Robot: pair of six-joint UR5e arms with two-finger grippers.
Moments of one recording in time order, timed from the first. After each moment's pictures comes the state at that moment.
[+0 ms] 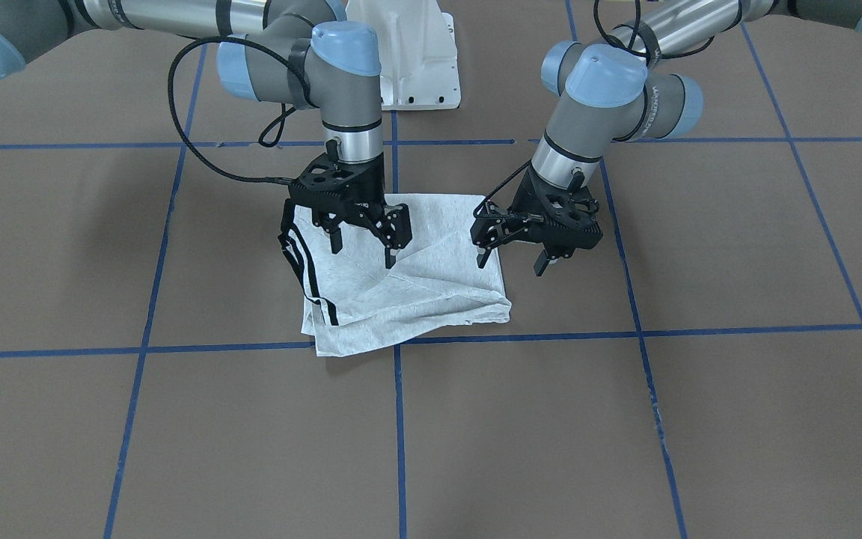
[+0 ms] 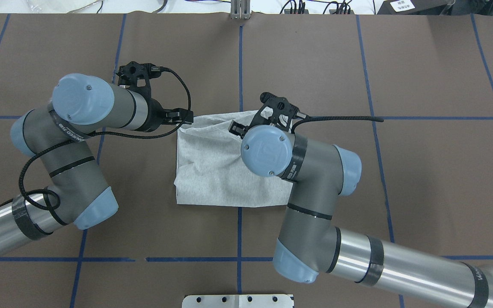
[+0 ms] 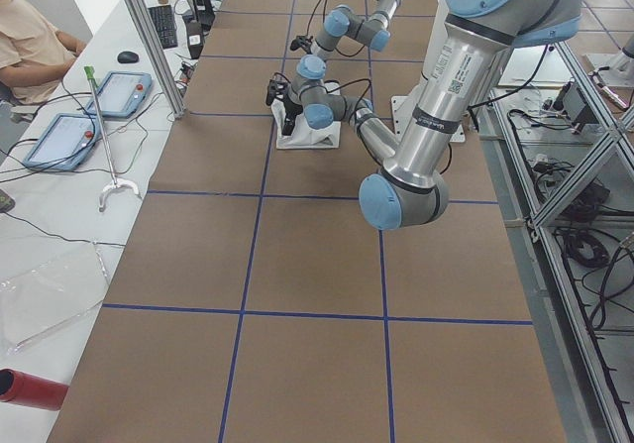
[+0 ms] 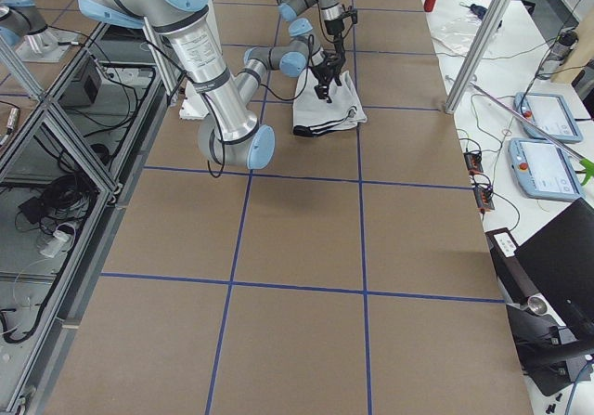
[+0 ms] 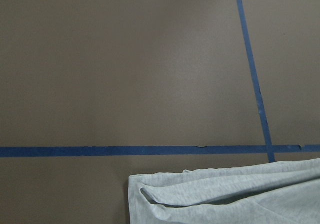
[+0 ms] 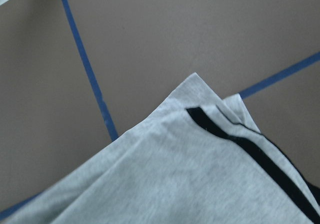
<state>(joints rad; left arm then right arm) -0.65 -2.06 -1.69 -2.05 -1.79 -1.19 0.40 -0.85 1.63 -1.48 1.37 1.74</state>
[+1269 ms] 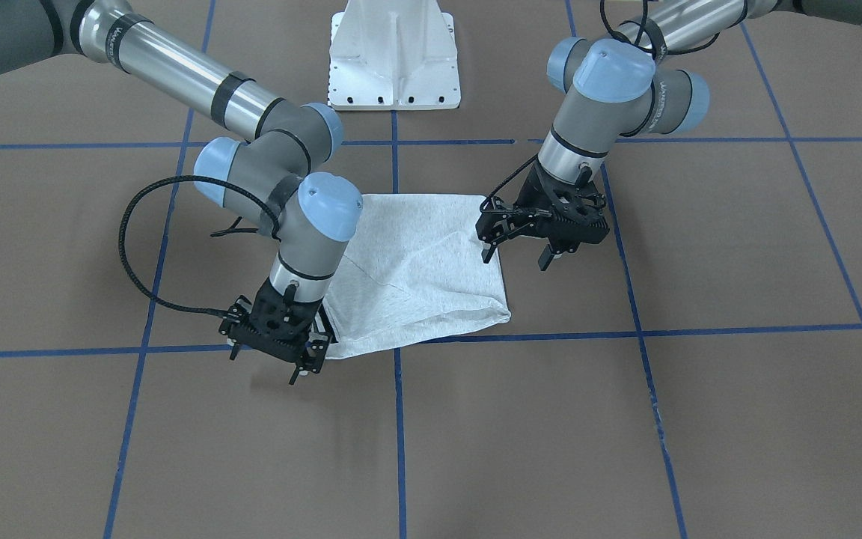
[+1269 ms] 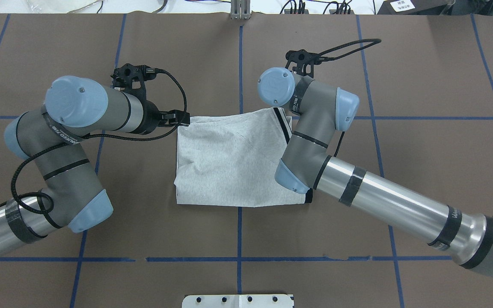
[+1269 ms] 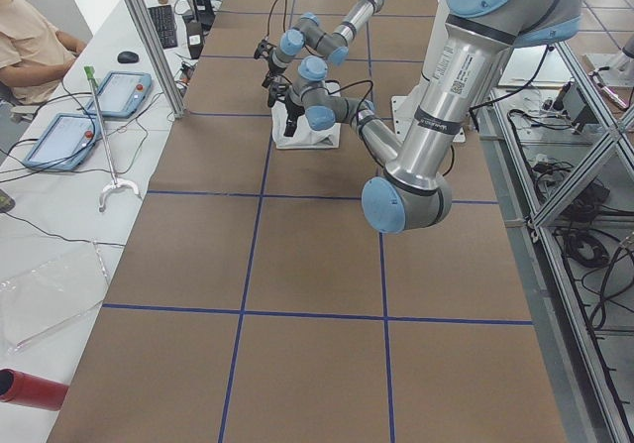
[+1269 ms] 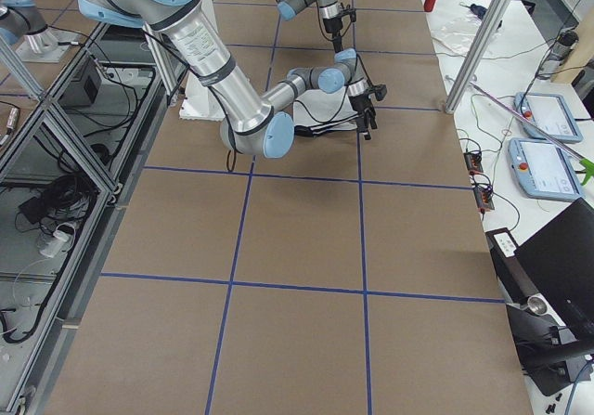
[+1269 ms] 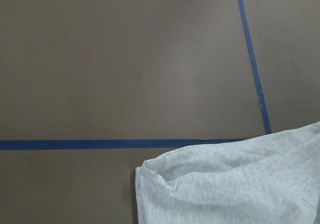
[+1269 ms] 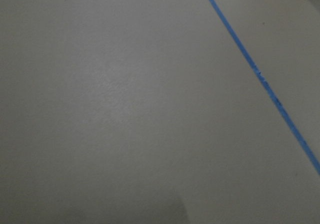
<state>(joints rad) -0.65 -2.04 -1.71 -2.05 -1.80 -1.22 0.64 -0.74 1.22 -1.61 1.38 1.36</state>
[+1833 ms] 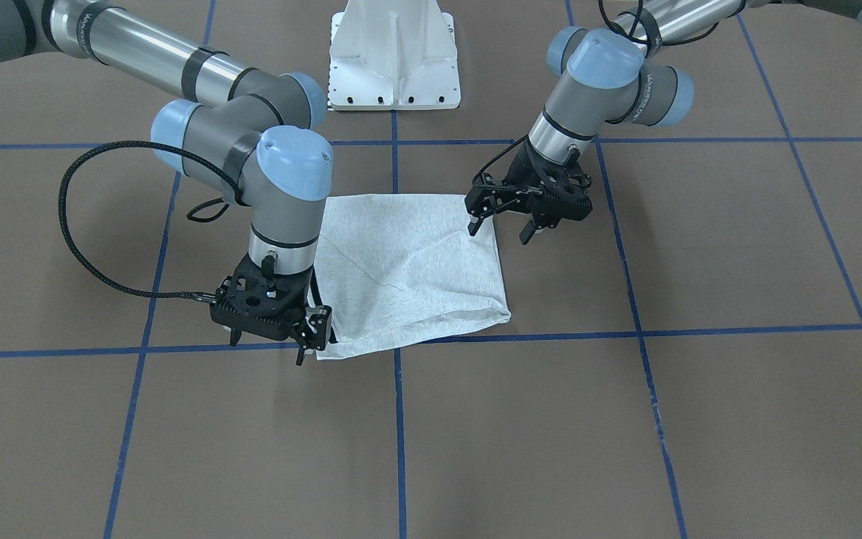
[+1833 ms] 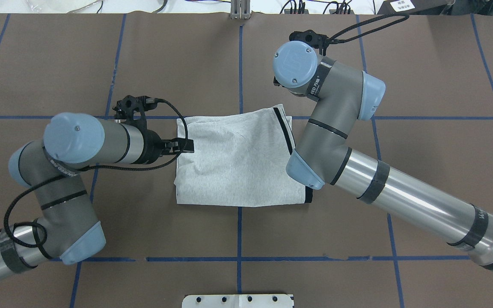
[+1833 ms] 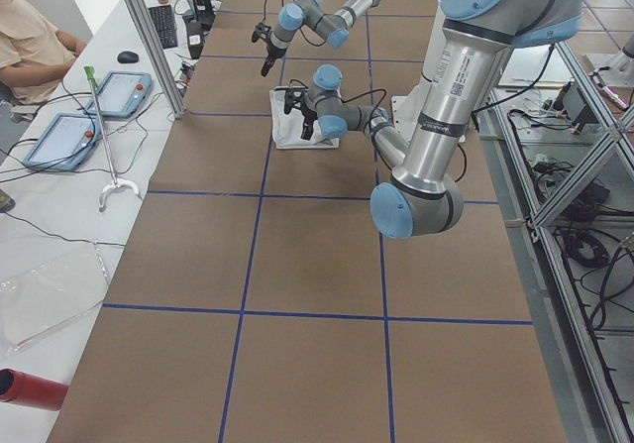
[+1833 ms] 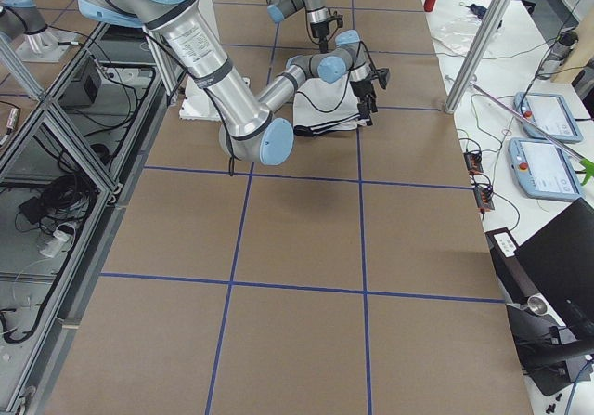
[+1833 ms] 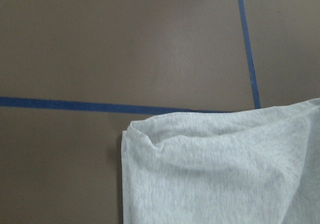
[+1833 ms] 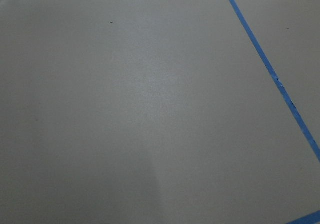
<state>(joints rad) -0.53 -1.95 -1.74 -2.21 -1.77 -1.35 0.66 -0.80 1.45 -1.58 1.51 1.32</state>
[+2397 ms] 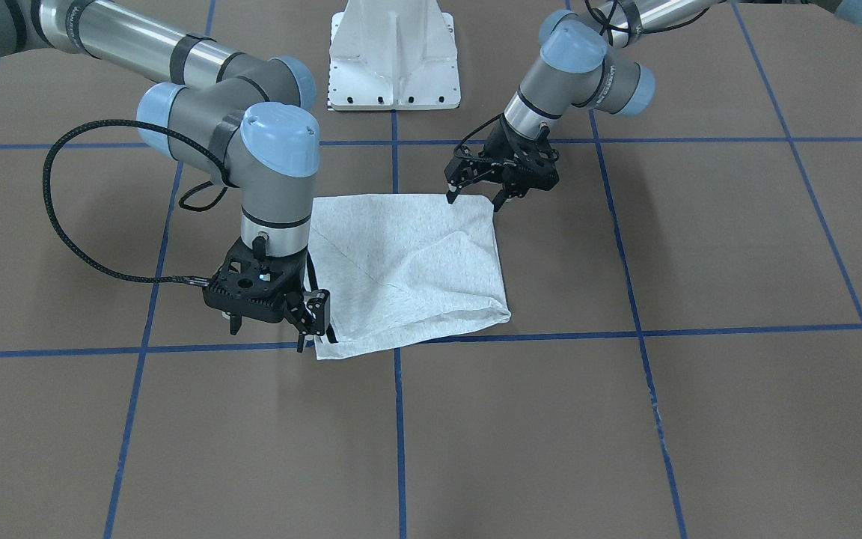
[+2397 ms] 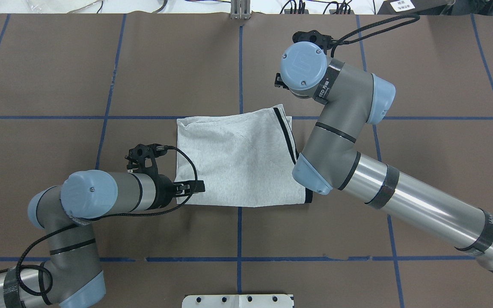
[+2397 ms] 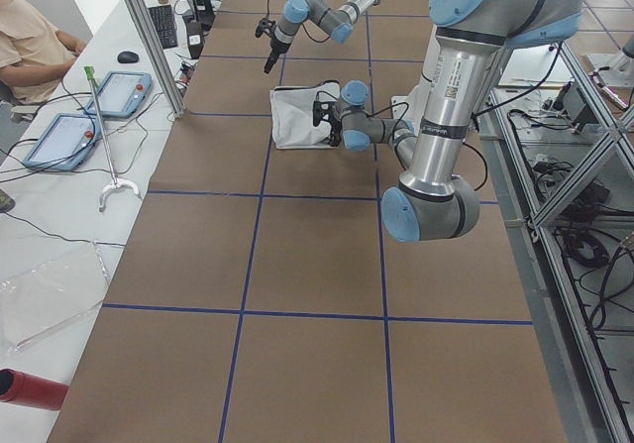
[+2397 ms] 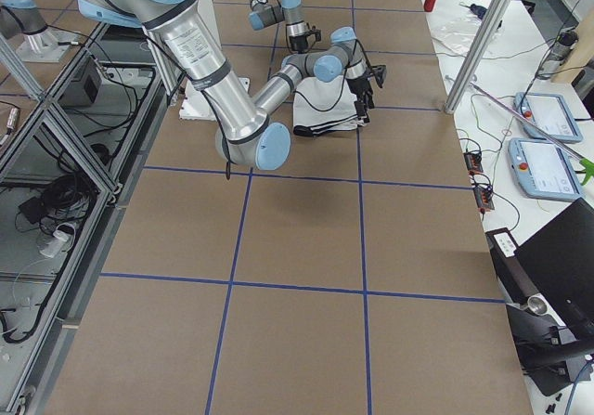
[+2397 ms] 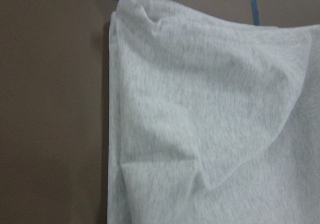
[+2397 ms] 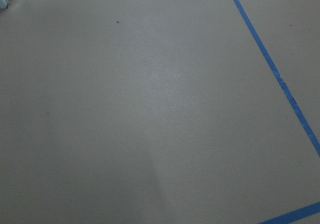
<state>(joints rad) -0.37 -1.91 -1.74 -2.28 -1.66 -1.49 0.66 -0.83 1.50 -1.58 1.52 1.32</state>
